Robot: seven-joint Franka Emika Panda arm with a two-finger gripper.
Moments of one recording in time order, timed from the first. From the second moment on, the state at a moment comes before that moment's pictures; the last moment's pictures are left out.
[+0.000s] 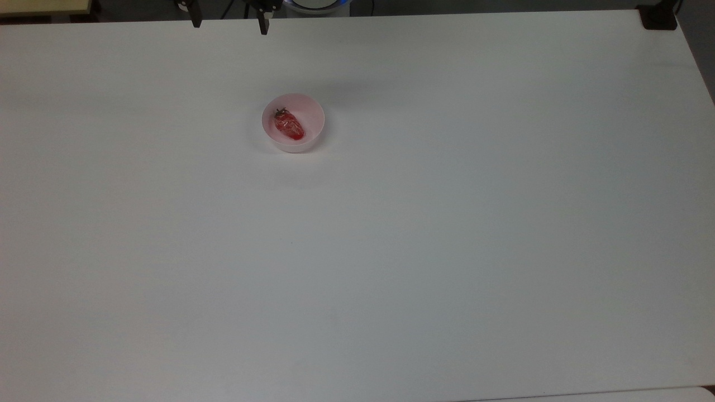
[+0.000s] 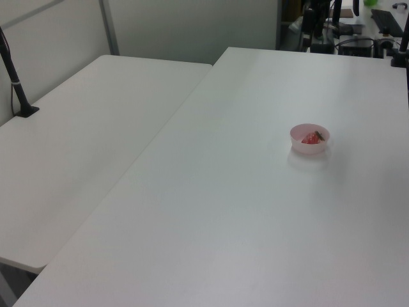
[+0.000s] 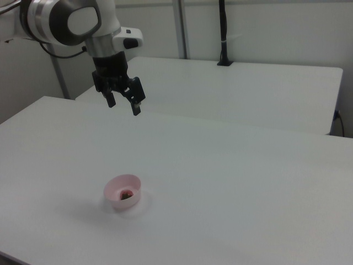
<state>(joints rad) -0.02 -0.06 -0.08 -1.71 0.00 1.73 0.00</state>
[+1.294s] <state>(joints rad) -0.01 0.01 -0.06 -1.88 -0.16 1.73 -0.59</state>
